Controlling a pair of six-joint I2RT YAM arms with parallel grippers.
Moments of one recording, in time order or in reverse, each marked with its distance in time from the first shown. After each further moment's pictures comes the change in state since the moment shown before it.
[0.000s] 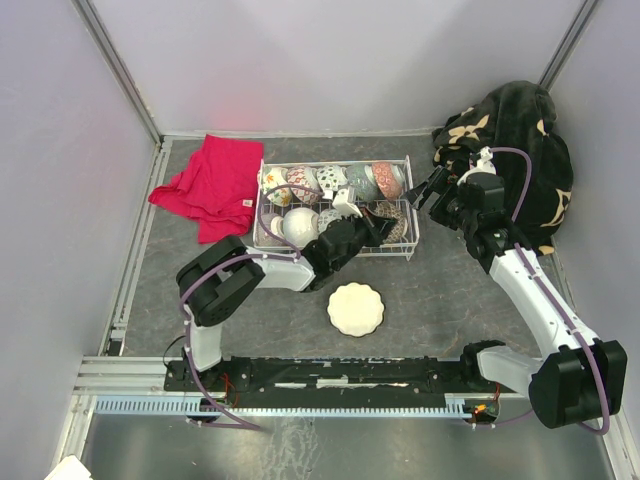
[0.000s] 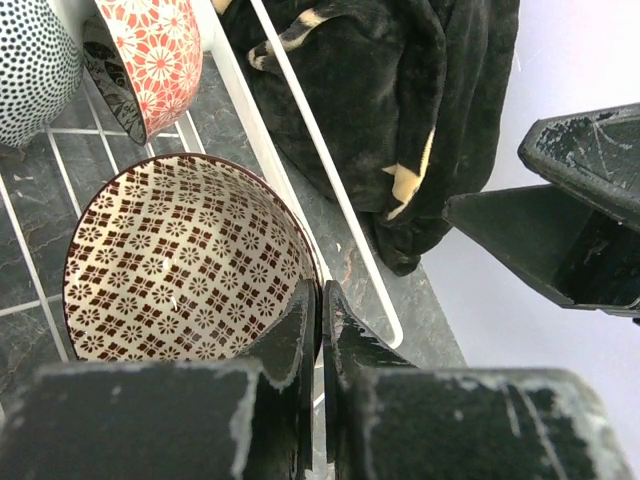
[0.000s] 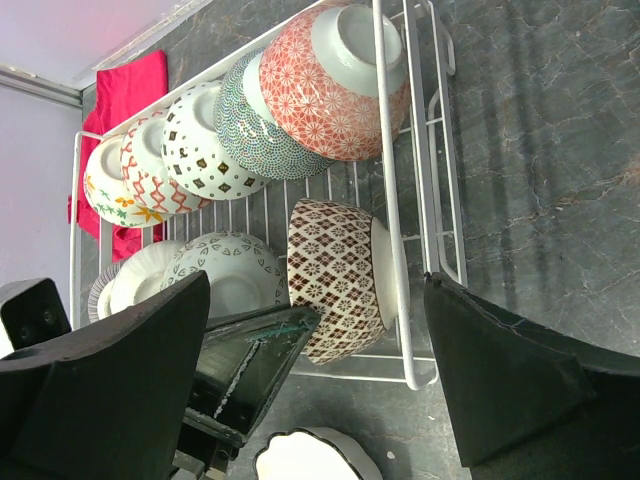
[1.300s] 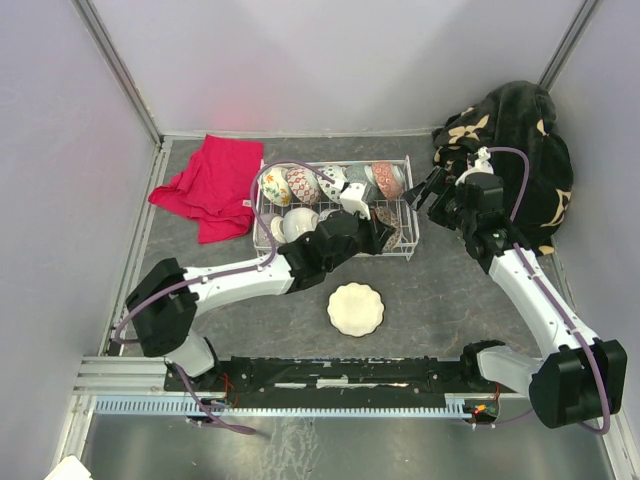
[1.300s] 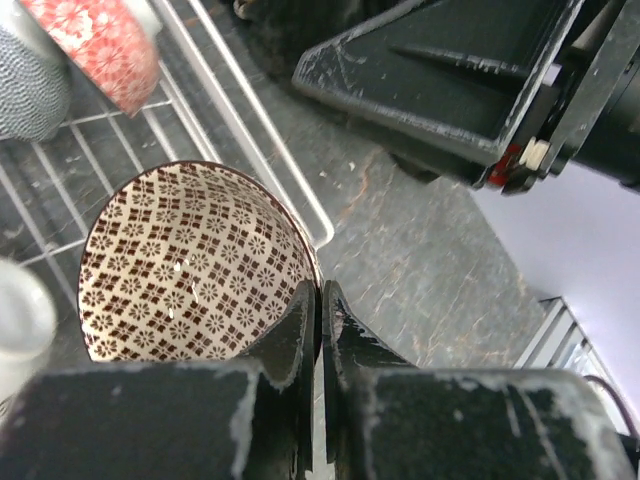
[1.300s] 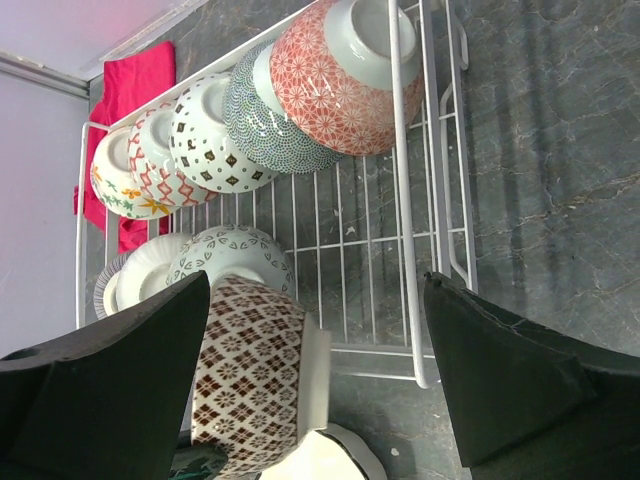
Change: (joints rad) left arm -0.098 -0.354 0.079 -0.624 -0.019 0.230; right arm 0.010 0.003 0.000 0.005 -0.023 0.000
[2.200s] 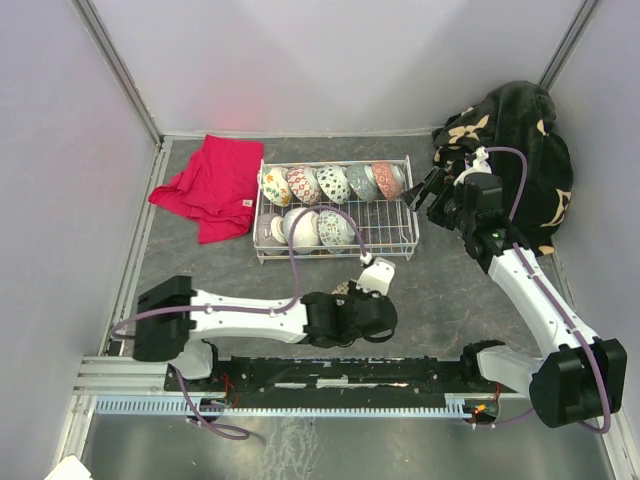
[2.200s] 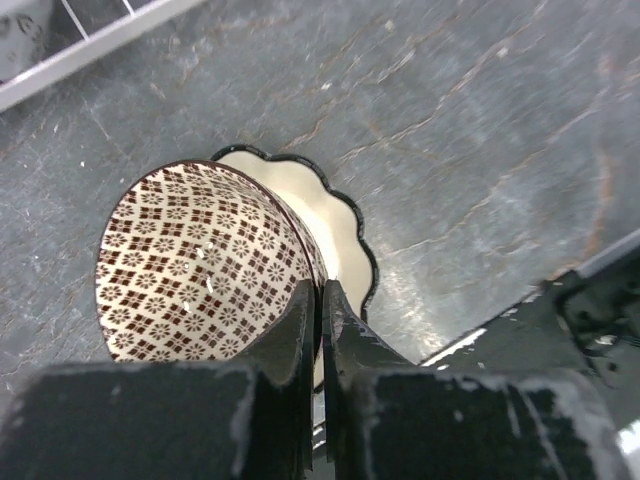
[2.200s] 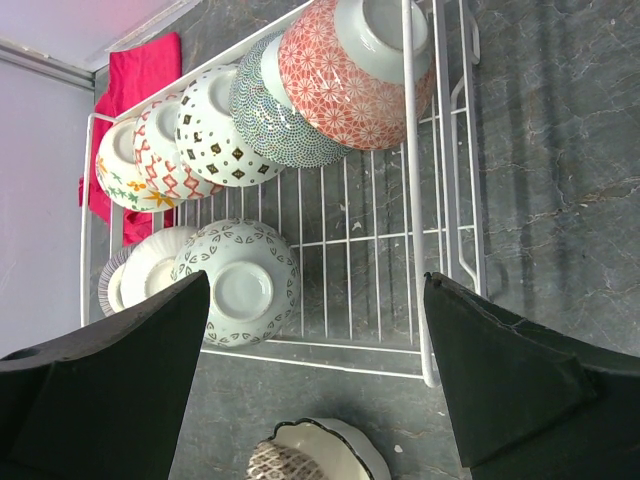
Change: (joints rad) left arm -0.403 0.066 0.051 -0.649 -0.394 -0.123; right arm 0.005 0.002 0.000 0.002 -0.015 0.000
